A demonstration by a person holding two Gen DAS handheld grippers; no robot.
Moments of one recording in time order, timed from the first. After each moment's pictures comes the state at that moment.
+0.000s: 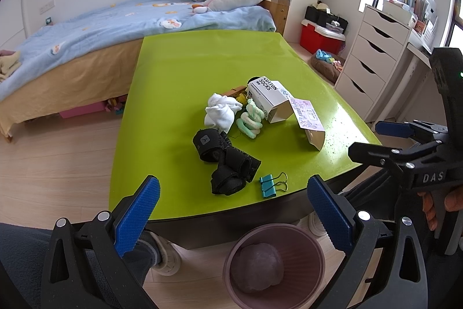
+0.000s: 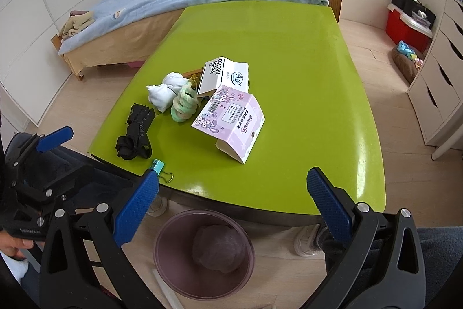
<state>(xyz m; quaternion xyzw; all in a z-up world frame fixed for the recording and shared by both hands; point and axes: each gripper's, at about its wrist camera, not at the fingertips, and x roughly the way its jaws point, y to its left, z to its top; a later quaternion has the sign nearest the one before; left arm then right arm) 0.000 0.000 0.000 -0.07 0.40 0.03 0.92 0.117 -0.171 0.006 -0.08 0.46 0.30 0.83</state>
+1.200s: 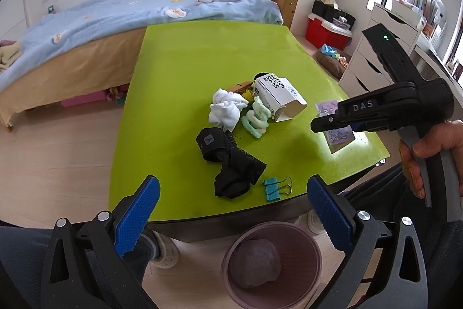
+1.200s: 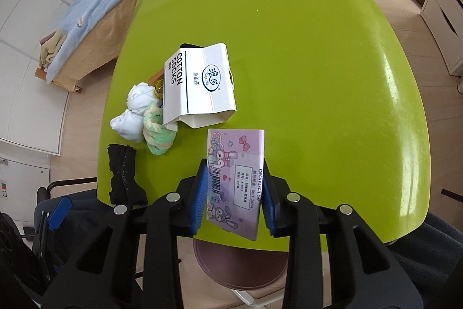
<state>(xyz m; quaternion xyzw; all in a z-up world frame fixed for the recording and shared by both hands) 0.018 0.009 -0.002 -0.09 0.43 0.04 0.90 0.201 -0.152 -0.029 0.02 0.62 0.26 0.74</state>
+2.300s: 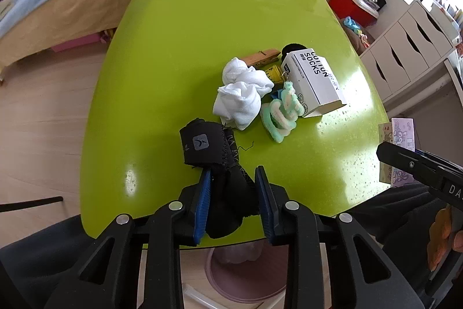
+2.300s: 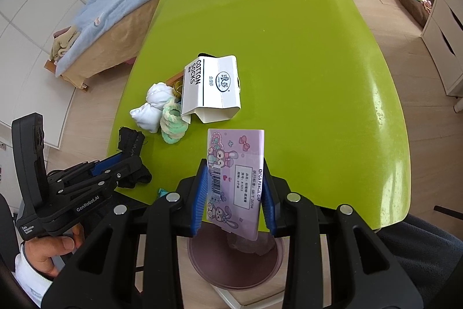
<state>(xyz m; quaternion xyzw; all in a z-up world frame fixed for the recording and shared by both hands) 0.092 0.033 -0.036 -0.18 0.54 0.04 0.82 0.179 -0.165 -0.004 0.00 0.57 0.28 0.77</state>
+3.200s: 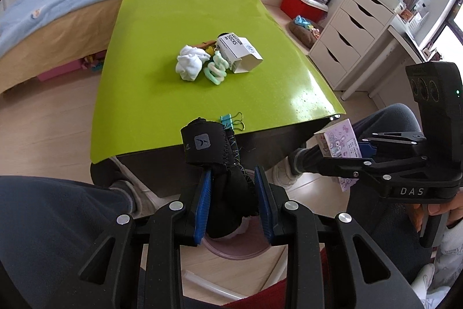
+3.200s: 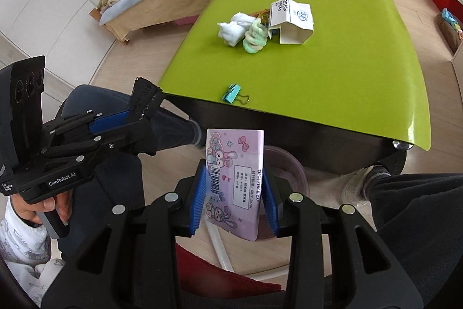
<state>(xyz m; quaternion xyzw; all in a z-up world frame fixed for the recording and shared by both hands) -0.032 -0.012 0.016 -0.13 0.49 -0.05 0.86 0.050 -0.179 0.013 -0.06 0.57 0.39 0.72</state>
